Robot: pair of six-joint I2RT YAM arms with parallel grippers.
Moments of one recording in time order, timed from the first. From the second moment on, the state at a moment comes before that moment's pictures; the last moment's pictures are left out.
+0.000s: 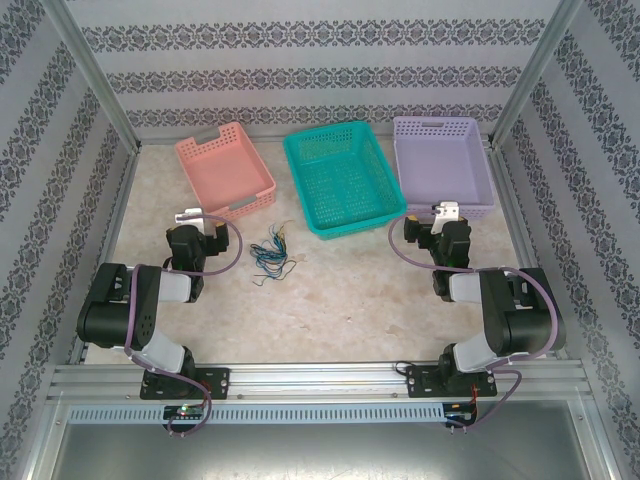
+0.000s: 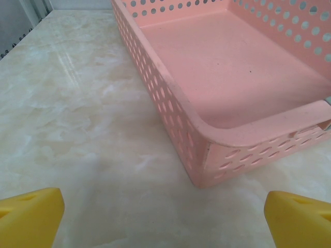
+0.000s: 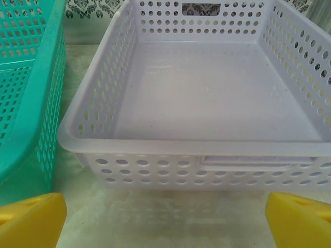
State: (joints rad) left arm -0.01 1.56 0.38 0.75 -0.18 -0.06; right arm 0.02 1.50 0.37 0.80 0.04 0.03
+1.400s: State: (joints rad) left arm -0.09 0.89 0.97 -0.54 -0.25 -0.57; right arm 0.08 0.96 0.97 -0.30 0.02 0.64
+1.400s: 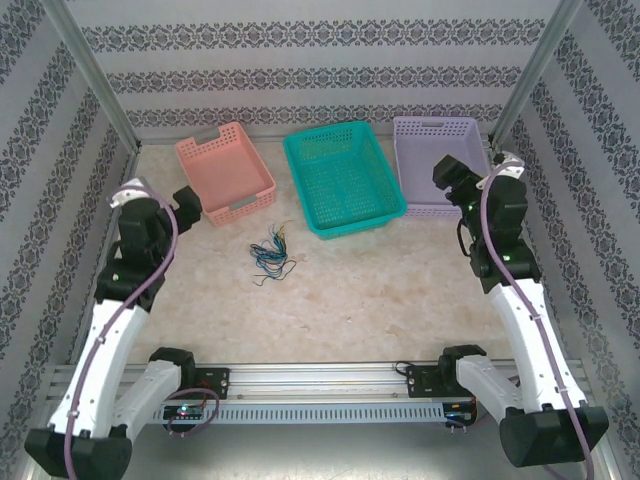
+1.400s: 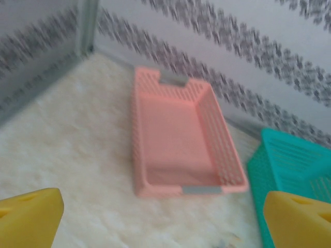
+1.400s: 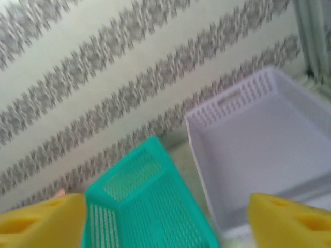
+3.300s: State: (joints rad) left arm -0.63 1.38 0.85 -0.53 -0.01 -1.13; right arm 0.79 1.53 1.00 -0.32 -0.26 1.17
